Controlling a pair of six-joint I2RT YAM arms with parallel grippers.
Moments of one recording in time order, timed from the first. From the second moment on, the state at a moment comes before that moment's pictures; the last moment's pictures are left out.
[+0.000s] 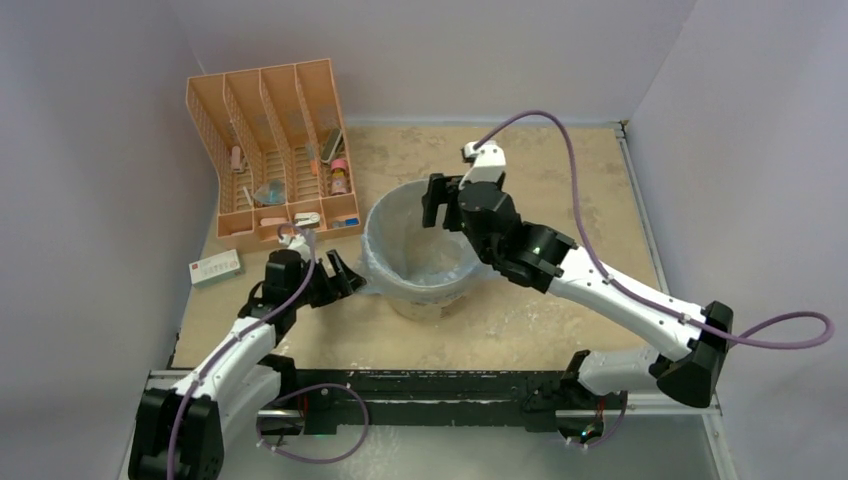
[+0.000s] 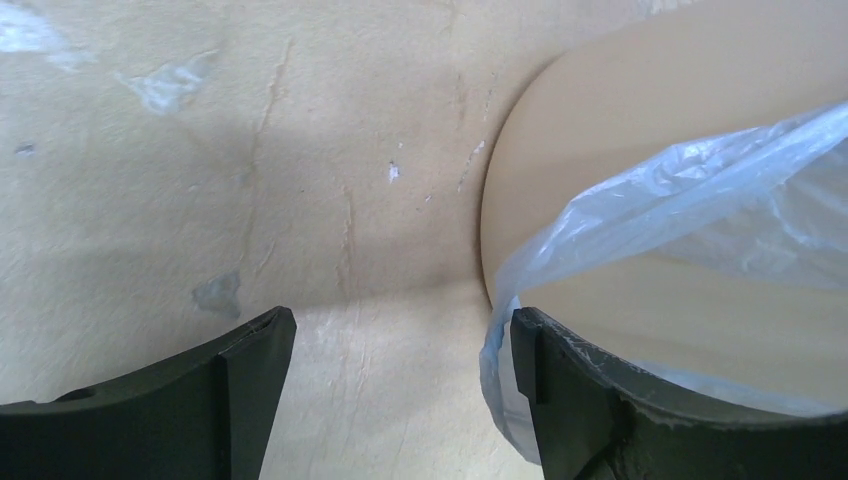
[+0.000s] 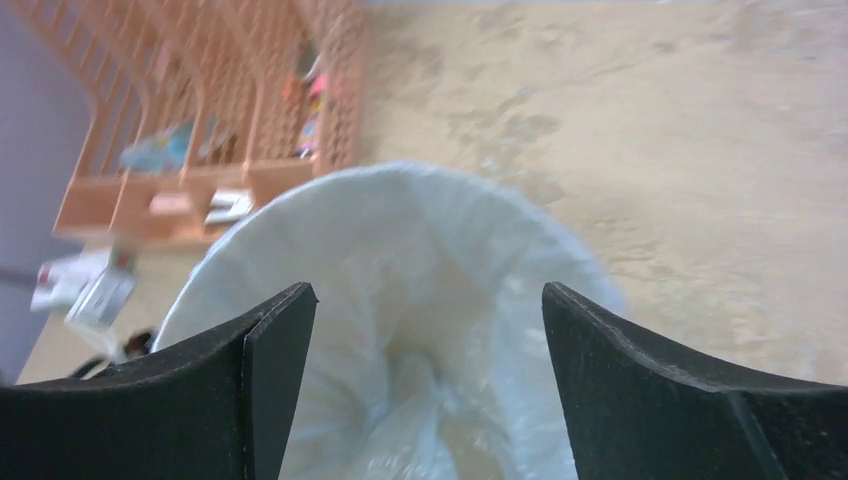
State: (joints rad) left arm -0.18 0.90 0.25 0.00 0.34 -0.62; right arm 0.97 1.30 1.26 -0.34 0.55 0.47
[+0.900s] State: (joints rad) left arm -0.35 1.08 1.15 -0.24 0.60 -0.45; right arm 0.23 1.23 0.63 -0.05 -0.11 0.77
